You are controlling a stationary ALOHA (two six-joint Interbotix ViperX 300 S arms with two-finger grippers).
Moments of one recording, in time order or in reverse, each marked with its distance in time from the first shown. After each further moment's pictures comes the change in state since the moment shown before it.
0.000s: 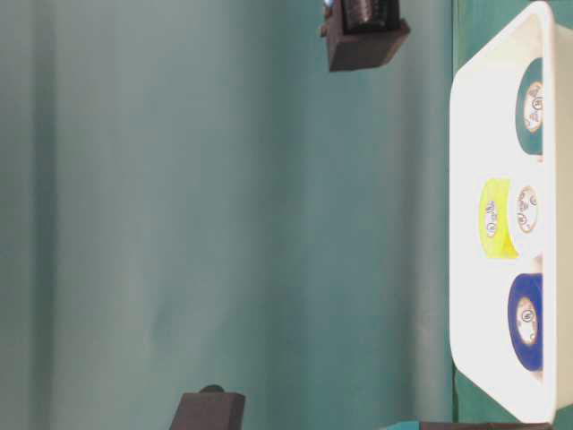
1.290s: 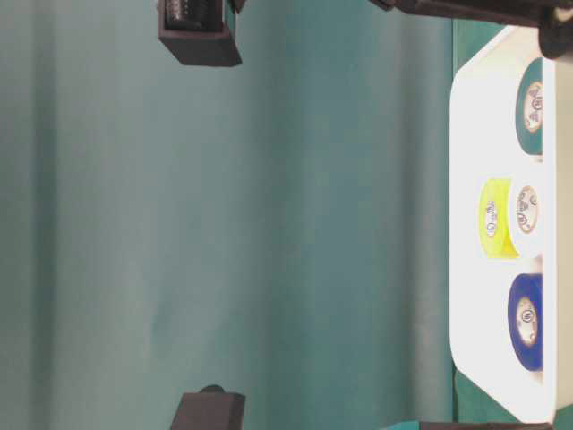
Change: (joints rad) left arm 0.002 0.000 0.000 -0.002 0.000 -0.002; right arm -0.002 -0.178 -0.054 -0.006 0.110 -0.009
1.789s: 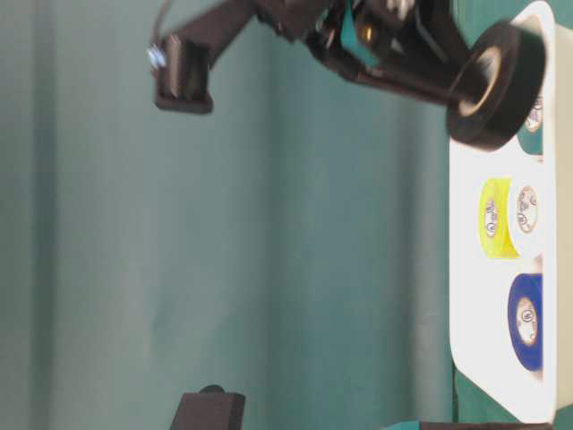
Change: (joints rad) left arm 0.000 0.000 0.000 0.000 0.000 0.002; right arm -0.252 0.029 -0.060 -0.245 -0.002 0.000
